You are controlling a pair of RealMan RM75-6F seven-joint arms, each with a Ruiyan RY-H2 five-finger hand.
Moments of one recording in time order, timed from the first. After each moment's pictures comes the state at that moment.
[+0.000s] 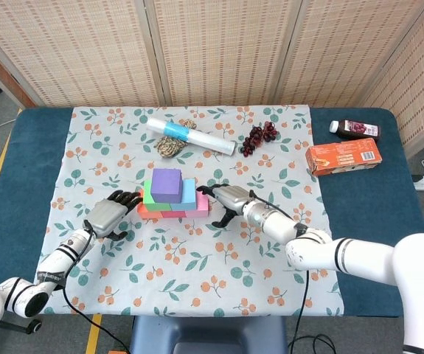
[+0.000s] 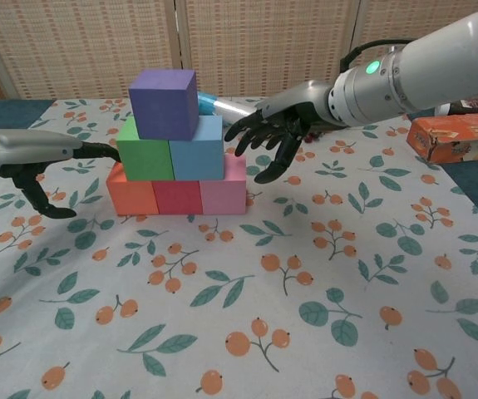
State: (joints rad) left arm -0.78 -1.30 -0.06 -1.45 1.26 0.72 0.10; right arm 1.26 -1.36 0.10 -1.43 -0.75 0.37 0.13
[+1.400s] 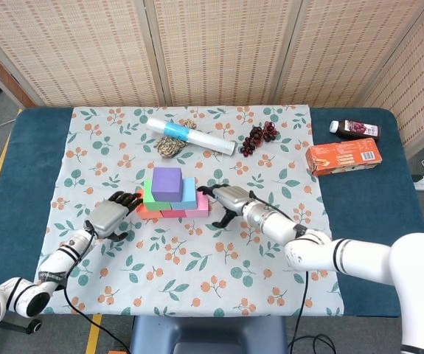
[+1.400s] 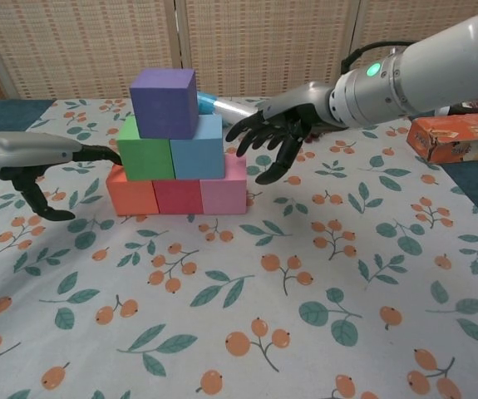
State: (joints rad) left arm -0.78 -1.30 -0.05 -1.45 1.24 0.72 0.11; right arm 1.26 -1.36 0.09 -1.44 -0.73 0.39 0.12
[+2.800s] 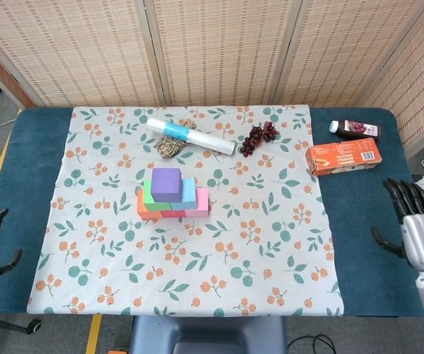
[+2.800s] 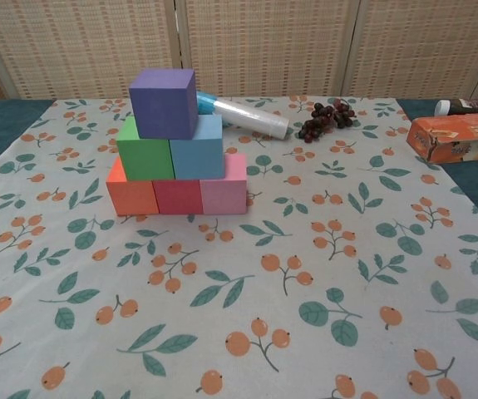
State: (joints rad) left arm -0.17 -1.20 0.01 -1.47 1.34 1.53 -0.07; right arm 0.25 -1.09 -0.10 -1.57 -1.41 1.69 0.14
